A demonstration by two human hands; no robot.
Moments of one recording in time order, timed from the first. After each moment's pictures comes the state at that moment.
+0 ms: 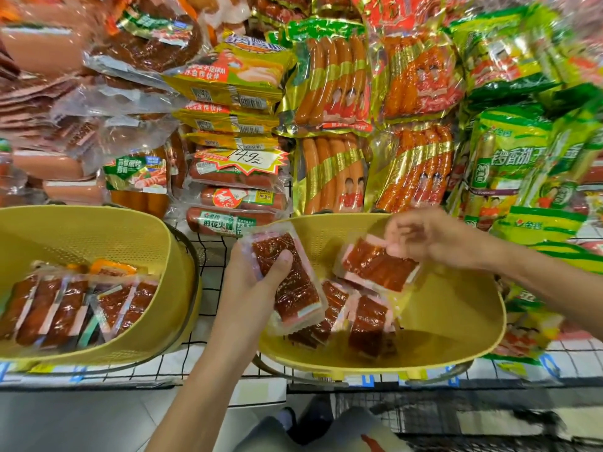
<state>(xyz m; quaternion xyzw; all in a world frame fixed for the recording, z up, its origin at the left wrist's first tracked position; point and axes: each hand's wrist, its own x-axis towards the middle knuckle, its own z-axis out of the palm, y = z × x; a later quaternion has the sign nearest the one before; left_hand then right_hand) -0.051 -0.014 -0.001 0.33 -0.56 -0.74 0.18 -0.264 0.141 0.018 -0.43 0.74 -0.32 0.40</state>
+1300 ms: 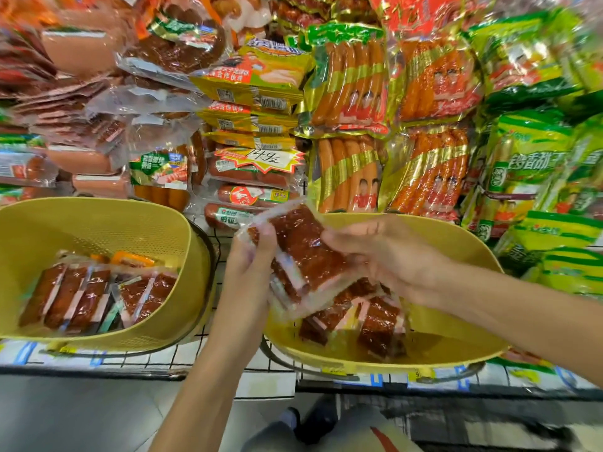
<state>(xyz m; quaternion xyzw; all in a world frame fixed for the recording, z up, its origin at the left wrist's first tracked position) -0.040 -0.018 0.010 0.30 -0.58 -0.73 0.23 -0.186 0.091 0.032 -0.24 0.62 -0.54 0.51</state>
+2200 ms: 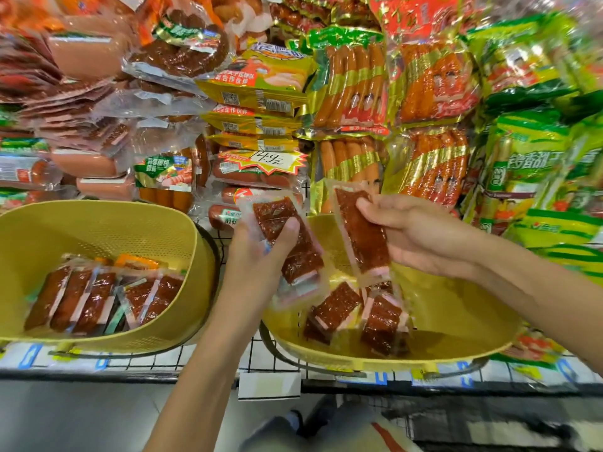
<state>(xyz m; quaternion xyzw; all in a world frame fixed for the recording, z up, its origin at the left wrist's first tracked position) -0.047 -0.032 0.024 0.30 -0.67 -0.64 0.22 -0.213 0.096 0.049 -0.21 0.51 -0.58 0.60</state>
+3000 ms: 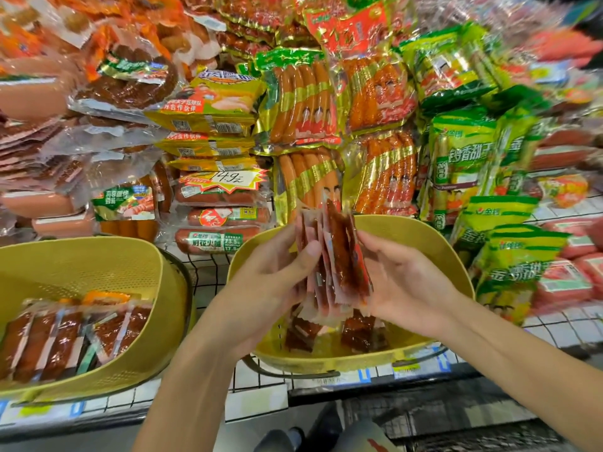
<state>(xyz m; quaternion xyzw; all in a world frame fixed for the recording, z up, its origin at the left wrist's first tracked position) -0.058 -0.007 0.045 0.07 -0.56 -0.82 0.00 -0.173 0.143 0.026 -0.10 0.27 -0.72 0.63</state>
